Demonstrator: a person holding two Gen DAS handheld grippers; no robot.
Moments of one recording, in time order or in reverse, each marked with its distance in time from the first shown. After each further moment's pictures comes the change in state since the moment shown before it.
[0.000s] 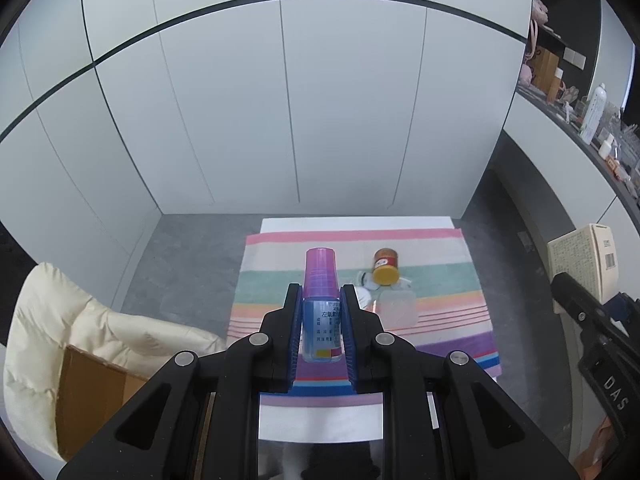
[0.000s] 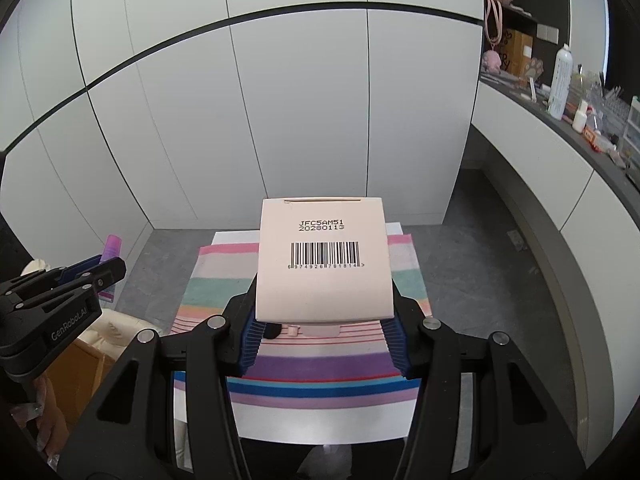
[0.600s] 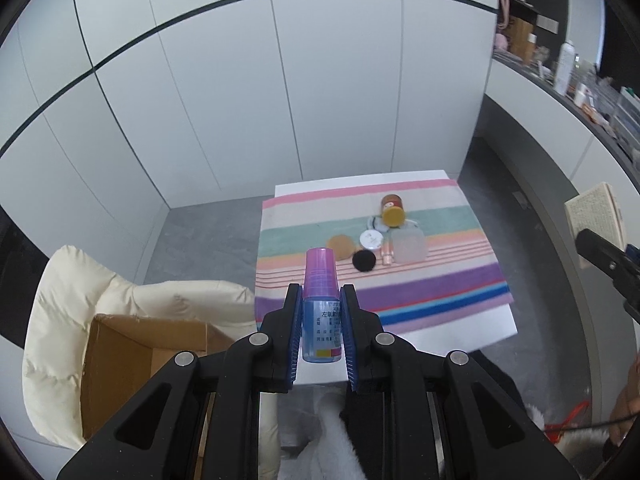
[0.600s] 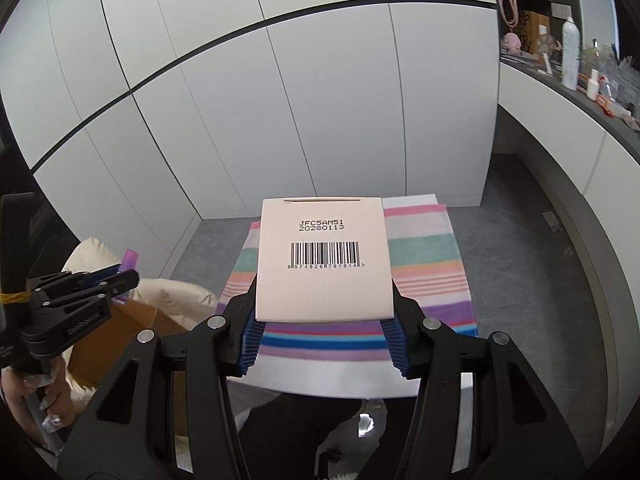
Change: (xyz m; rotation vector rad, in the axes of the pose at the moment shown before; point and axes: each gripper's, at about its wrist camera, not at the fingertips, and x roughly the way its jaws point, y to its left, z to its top) left arm -0.077 0.033 -0.103 0.113 0.014 -0.011; right arm -0.070 -0.012 -0.081 0.020 0.003 0.169
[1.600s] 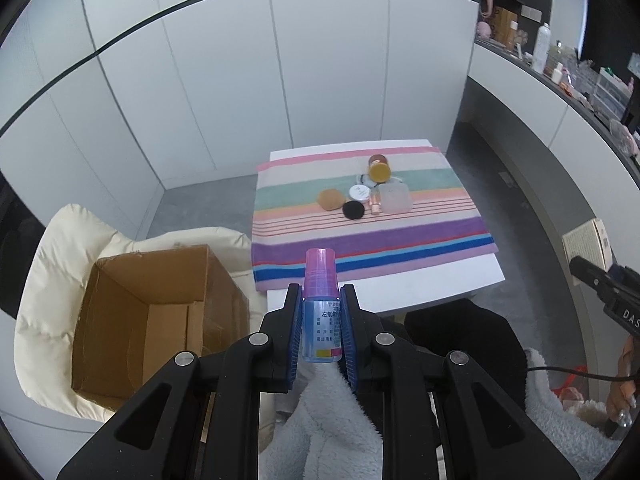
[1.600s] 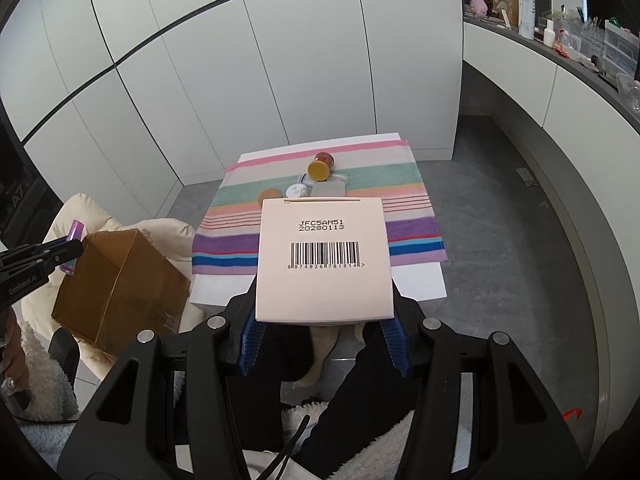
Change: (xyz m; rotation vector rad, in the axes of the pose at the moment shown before) left arm -0.046 0.011 -0.091 -0.002 0.040 -0.039; right arm -0.052 -0.041 -0.119 0.043 0.098 -0.064
